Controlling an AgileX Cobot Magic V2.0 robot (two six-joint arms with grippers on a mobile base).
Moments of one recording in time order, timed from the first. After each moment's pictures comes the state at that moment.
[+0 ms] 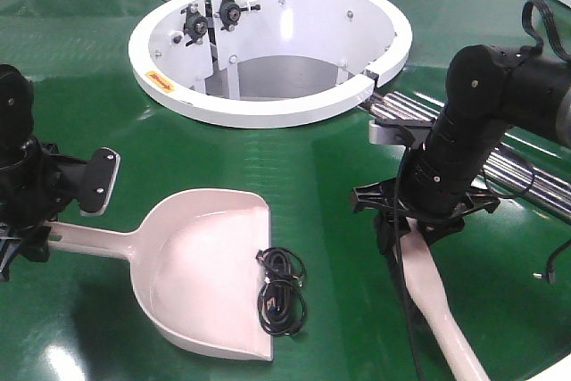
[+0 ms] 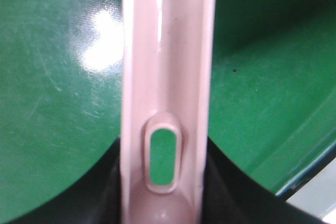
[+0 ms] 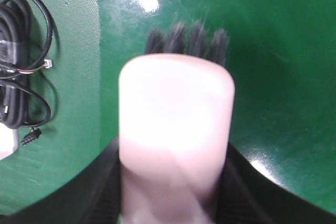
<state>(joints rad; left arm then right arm) -0.19 1.67 -1.23 0.15 1.21 1.29 0.29 1.77 -1.34 0.17 1.21 0.09</state>
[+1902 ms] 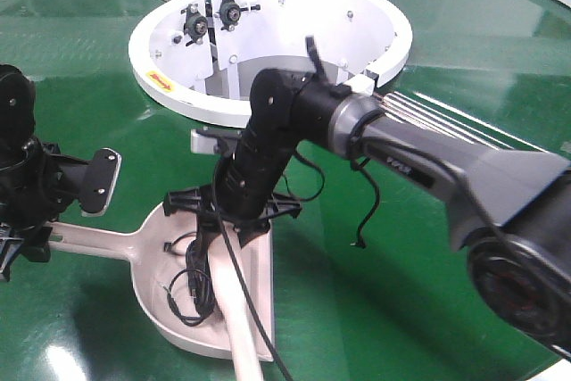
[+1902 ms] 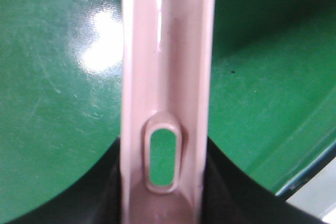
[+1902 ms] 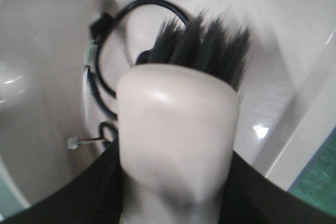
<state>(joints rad) -0.19 1.67 -1.23 0.14 1.21 1.29 0.63 2.22 -1.92 0.41 1.23 0.17</state>
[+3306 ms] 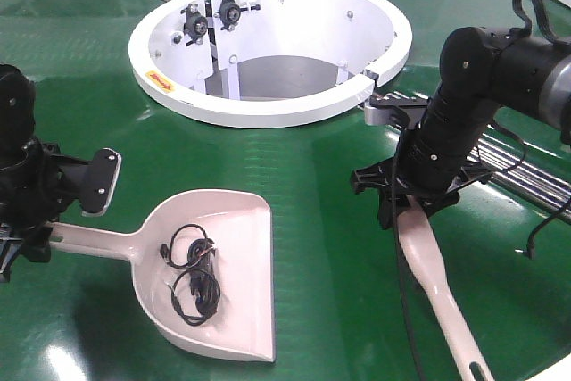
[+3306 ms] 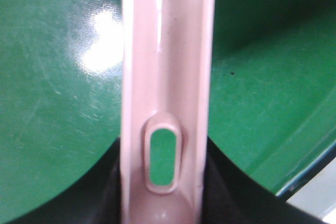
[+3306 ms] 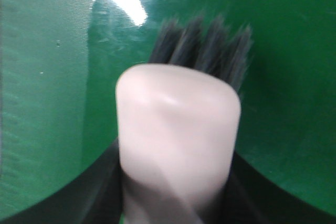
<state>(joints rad) -0.19 1.67 -1.23 0.14 1.21 1.29 0.27 1.85 -1.47 0.13 1.23 0.01</state>
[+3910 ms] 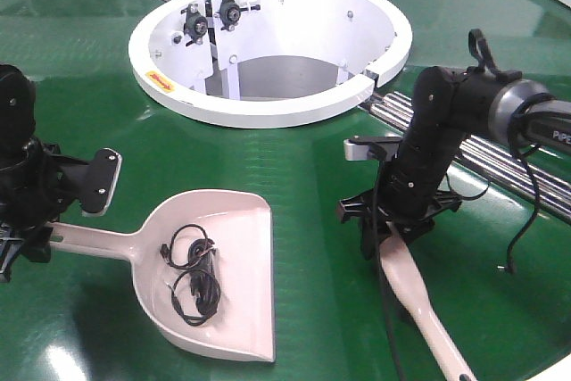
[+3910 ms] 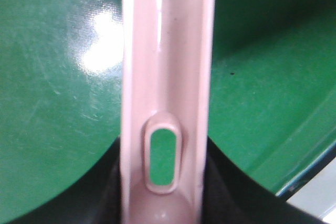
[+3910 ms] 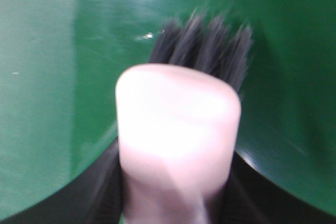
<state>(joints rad) -0.19 1.67 -1.23 0.14 1.21 1.29 0.27 2.01 -1.47 0.22 1.21 -0.12</state>
